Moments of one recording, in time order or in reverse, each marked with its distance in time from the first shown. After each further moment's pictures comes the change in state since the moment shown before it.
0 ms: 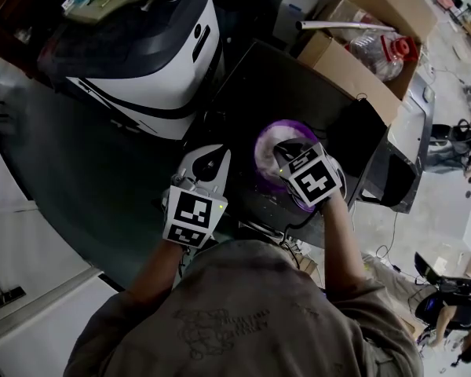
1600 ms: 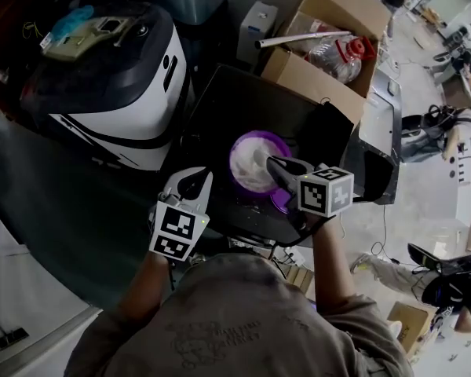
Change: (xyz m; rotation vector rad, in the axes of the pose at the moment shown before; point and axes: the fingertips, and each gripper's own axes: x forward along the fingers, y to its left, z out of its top) left arm -0.008 -0.022 -0.004 0.085 0.002 -0.128; right arm -0.071 -0.009 -0.008 0.613 -0.445 0.083
